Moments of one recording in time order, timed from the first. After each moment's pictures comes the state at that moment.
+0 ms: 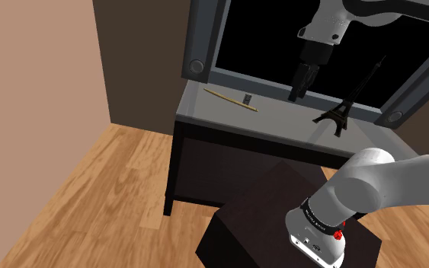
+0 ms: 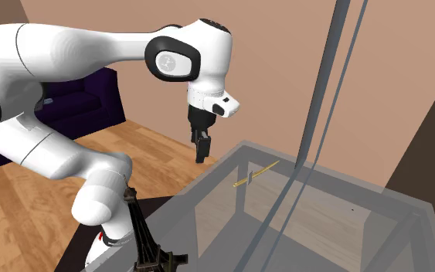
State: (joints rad) arm -0.02 -0.74 -0.04 -2.34 0.09 1.43 -0.16
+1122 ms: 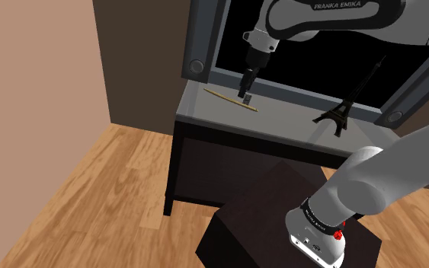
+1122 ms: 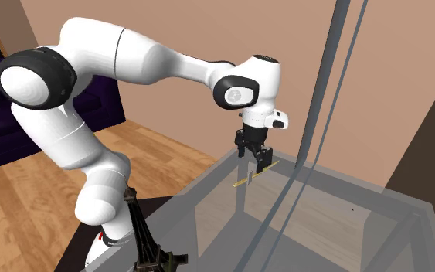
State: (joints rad) arm 0.07 -0.31 -0.04 -2.22 0.05 1.89 -0.41
